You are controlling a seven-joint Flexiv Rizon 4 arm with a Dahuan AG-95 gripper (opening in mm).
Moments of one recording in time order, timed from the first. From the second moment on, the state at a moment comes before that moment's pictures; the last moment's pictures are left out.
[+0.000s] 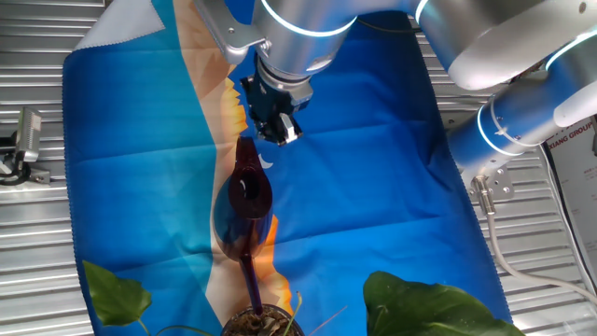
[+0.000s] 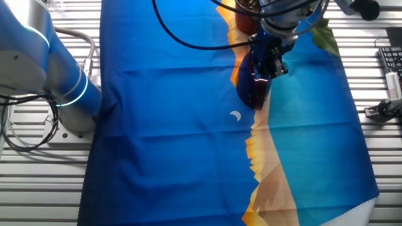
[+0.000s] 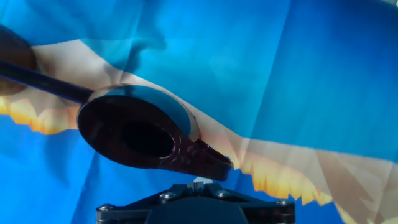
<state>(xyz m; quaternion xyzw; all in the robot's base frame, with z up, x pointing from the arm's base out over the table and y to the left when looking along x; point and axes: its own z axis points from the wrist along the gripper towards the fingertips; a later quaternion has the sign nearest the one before) 0.504 0.013 0.193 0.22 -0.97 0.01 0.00</state>
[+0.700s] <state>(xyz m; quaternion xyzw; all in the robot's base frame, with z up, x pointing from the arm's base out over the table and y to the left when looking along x) 0.505 0.021 0.192 0.35 -0.94 0.03 0.00</state>
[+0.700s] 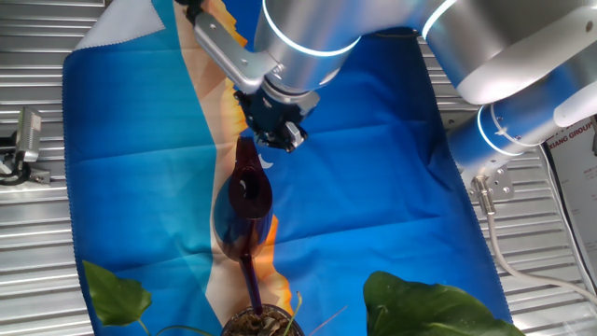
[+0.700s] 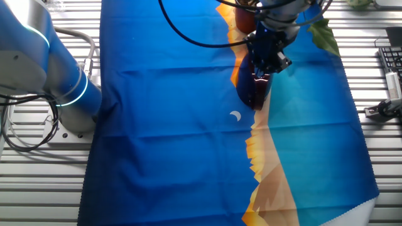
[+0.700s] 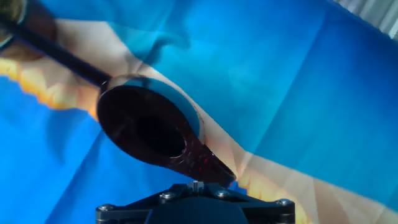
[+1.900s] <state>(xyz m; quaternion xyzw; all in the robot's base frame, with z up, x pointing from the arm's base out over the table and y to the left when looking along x) 0.501 0.027 0.195 0.52 -0.85 0.00 -0.05</state>
